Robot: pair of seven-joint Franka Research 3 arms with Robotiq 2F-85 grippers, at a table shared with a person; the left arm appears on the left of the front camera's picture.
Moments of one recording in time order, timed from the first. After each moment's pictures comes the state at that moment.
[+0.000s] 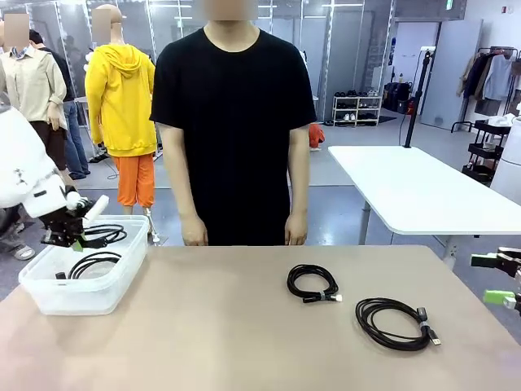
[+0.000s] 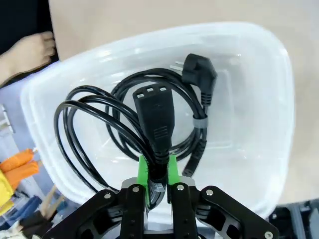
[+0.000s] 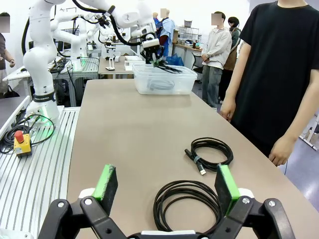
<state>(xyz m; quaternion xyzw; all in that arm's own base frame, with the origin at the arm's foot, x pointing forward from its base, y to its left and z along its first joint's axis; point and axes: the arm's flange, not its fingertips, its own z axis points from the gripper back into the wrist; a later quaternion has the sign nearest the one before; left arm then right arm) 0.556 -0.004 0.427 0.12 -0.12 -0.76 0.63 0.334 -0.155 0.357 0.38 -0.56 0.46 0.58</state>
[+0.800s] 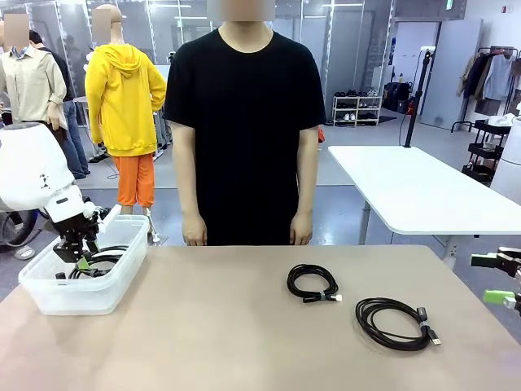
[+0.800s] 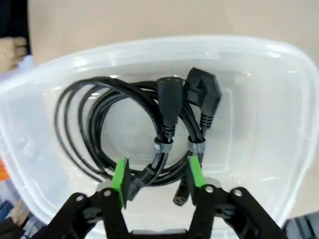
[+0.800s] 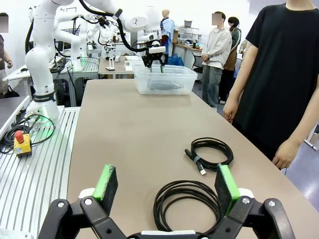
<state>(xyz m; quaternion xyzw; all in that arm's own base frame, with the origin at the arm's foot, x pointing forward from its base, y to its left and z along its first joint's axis) 0.577 -0.009 0.402 0.06 -0.09 -0.74 0.66 0.334 -0.155 0.357 0.38 -0.56 0.46 0.58</state>
